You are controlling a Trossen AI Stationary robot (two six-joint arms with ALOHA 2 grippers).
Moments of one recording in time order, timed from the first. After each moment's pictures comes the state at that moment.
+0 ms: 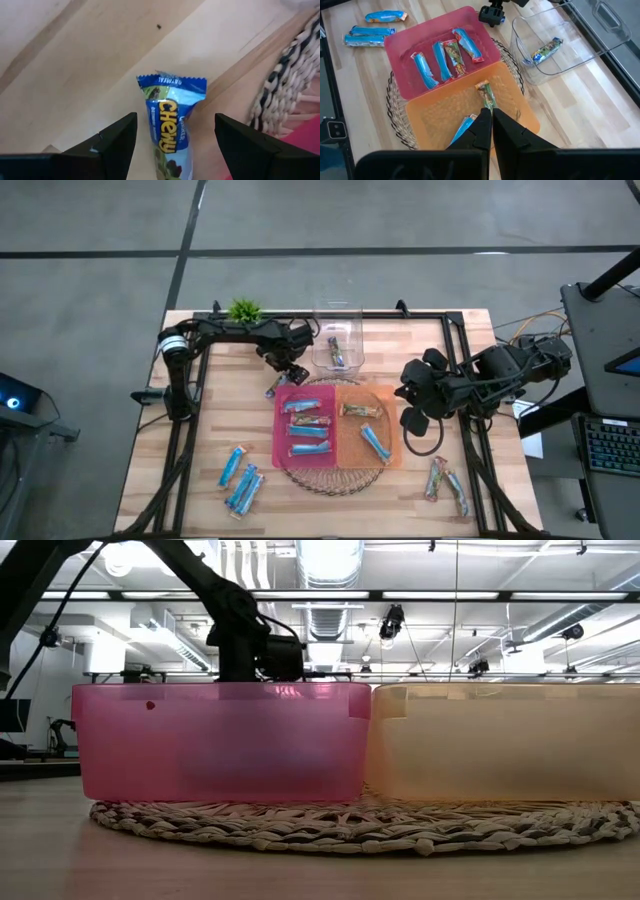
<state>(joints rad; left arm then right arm) 0.43 1.87 1.25 -0.82 0.06 -0.42 0.41 1.42 1.80 -1.44 0.45 0.77</state>
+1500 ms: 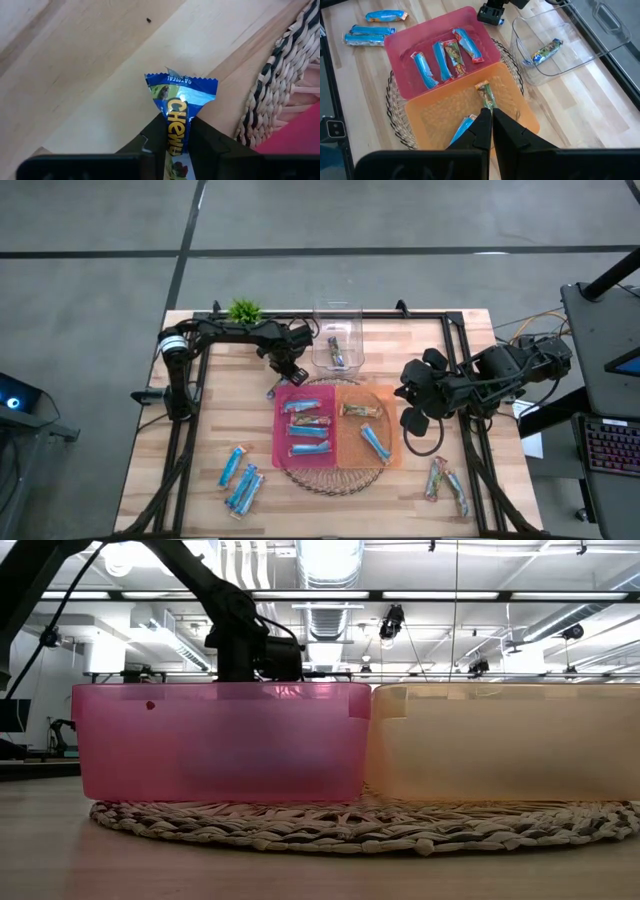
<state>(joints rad) 0.44 1.87 1.23 -0.81 0.10 -0.39 0.41 1.42 1.80 -1.44 0.45 0.76</state>
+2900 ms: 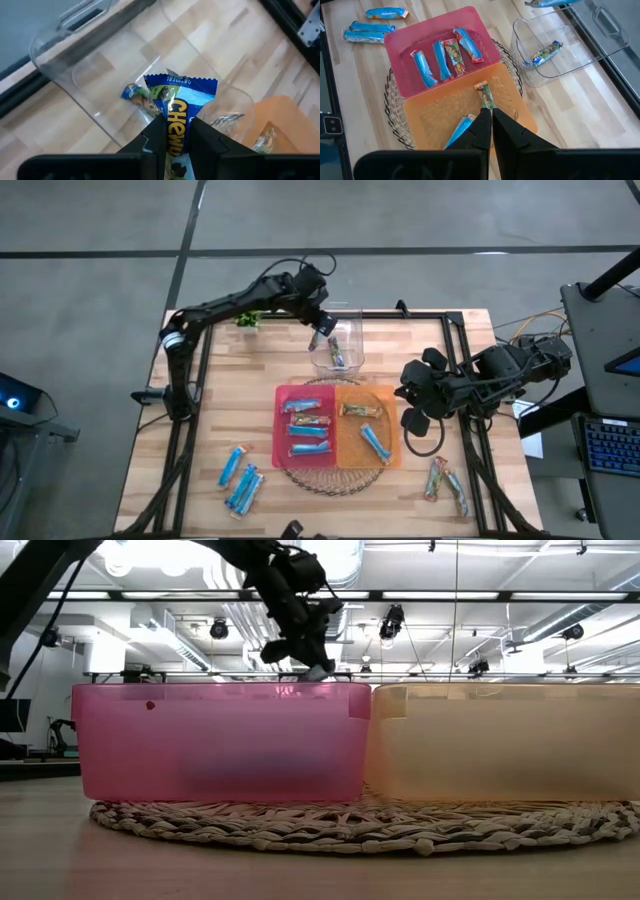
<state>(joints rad) 0.52 1.89 1.84 -0.86 0.12 -0.36 0.41 1.42 1.80 -1.44 0.45 0.73</state>
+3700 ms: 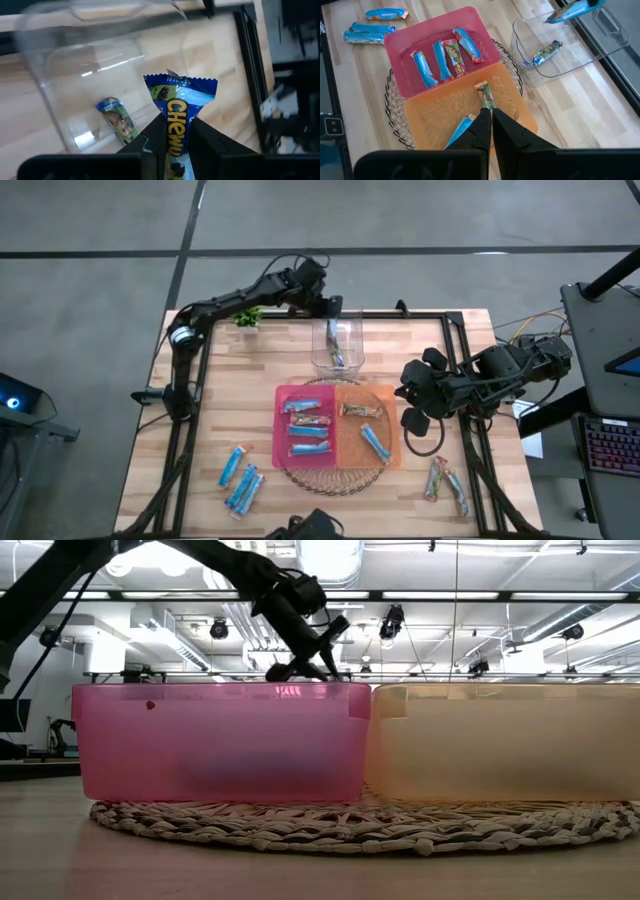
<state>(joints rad) 0.59 1.97 1.83 -0.68 0.24 -0.80 0.41 1.42 1.80 -1.44 0.45 0.73</state>
